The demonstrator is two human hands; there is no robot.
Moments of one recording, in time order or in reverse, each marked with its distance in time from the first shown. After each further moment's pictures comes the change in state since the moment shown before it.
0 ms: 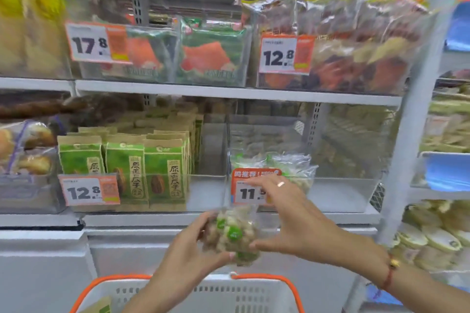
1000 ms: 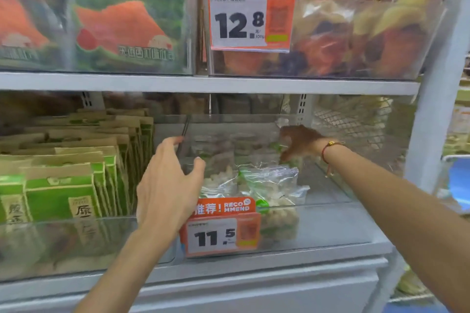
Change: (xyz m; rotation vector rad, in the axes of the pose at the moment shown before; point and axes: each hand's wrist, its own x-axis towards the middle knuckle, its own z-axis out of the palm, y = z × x) left_hand 0.177 0.034 0.039 0.524 0.504 -0.018; right_hand 0.151 0.260 -0.039 -0.244 -0.233 0.575
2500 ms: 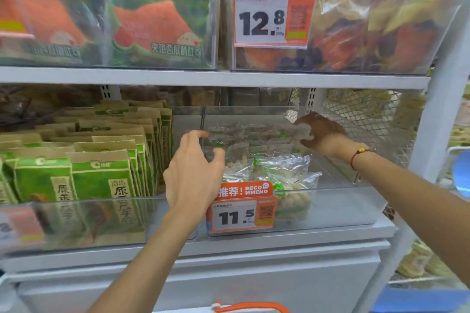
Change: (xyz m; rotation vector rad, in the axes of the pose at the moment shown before) left_hand -0.004 0.005 -0.005 0.005 -0.005 -0.023; right_hand -0.031 0.007 0.006 0.025 0.300 -0.049
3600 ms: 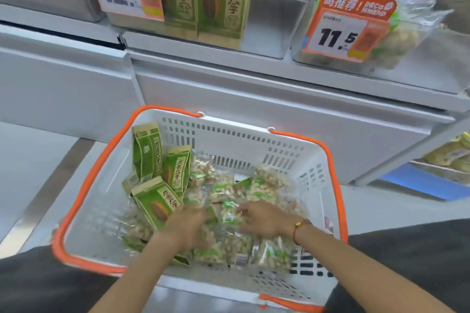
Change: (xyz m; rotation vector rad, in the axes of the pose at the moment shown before) left_hand -0.325 -0.257 -0.052 0.431 -1.289 0.024; right_hand -0.370 -0.204 0.233 0.262 -1.175 -0.262
